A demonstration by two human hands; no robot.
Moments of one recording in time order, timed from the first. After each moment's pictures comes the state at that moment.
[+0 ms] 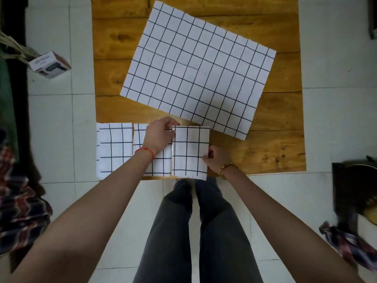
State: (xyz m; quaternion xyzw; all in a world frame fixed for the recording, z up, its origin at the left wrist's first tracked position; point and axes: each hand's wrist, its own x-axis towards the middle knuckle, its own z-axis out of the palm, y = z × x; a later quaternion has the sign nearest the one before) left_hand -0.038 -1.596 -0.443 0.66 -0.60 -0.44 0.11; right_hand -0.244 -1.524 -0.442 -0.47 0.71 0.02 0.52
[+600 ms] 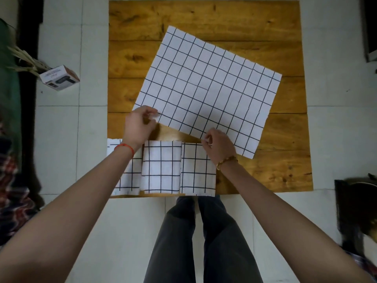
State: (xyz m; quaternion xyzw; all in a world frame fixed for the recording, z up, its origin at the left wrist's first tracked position) left_hand 0.035 -1.660 -0.420 0.69 -0.59 -0.36 0.21; right_hand -0.212 -1.602 -0.417 -0.65 0.70 -0.06 0.29
